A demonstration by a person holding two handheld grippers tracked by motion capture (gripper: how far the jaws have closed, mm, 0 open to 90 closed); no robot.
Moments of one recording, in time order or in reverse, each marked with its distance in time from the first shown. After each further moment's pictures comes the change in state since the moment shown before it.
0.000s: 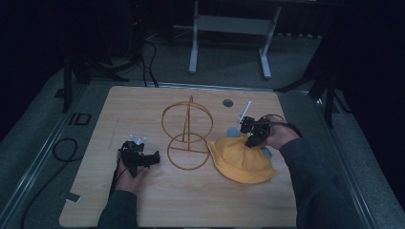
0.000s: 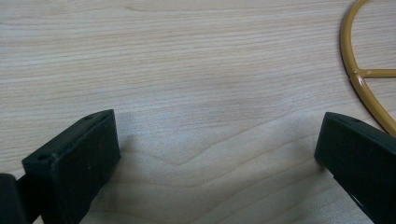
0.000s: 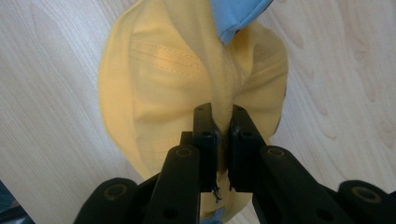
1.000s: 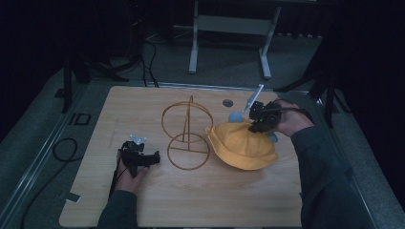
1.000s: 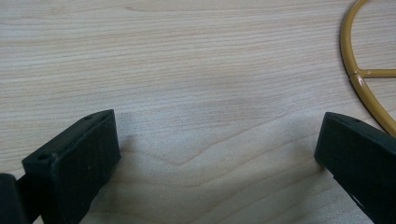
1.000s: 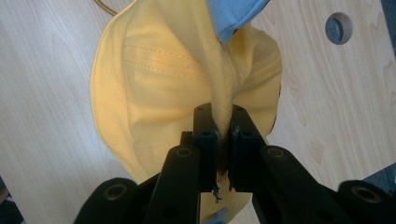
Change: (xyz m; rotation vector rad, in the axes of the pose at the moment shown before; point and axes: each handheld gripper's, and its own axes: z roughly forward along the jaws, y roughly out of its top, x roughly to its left) left arm 0.000 0.000 0.000 0.004 0.000 0.003; right arm -0.013 -0.002 -0.059 -0.136 -0.055 -0.085
